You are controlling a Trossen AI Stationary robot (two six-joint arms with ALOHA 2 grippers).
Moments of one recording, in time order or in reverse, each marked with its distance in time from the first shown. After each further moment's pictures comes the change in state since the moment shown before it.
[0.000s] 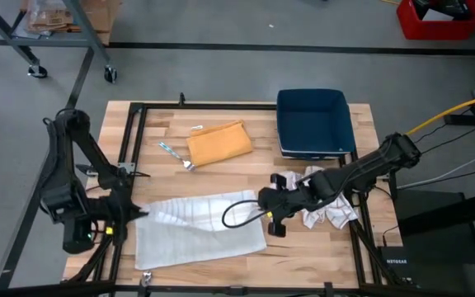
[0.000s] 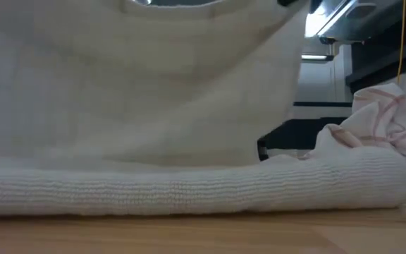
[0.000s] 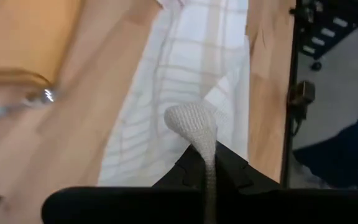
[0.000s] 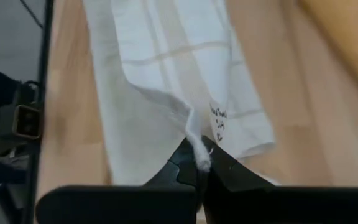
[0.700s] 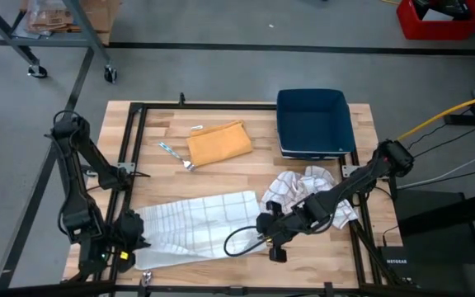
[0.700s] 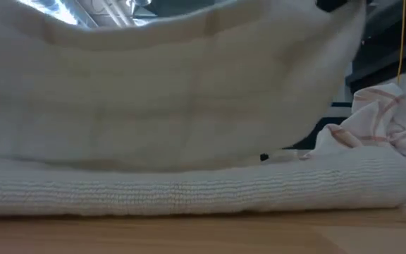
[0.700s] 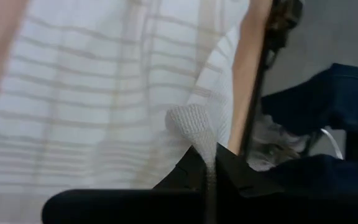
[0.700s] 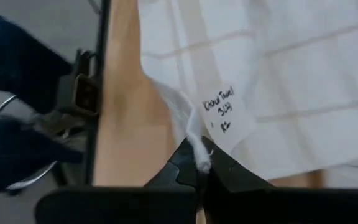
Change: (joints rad) left arm -0.007 0.119 -0.194 0.457 0.241 -0.013; right arm 0.117 0.112 -0.121 0.271 -0.121 0.112
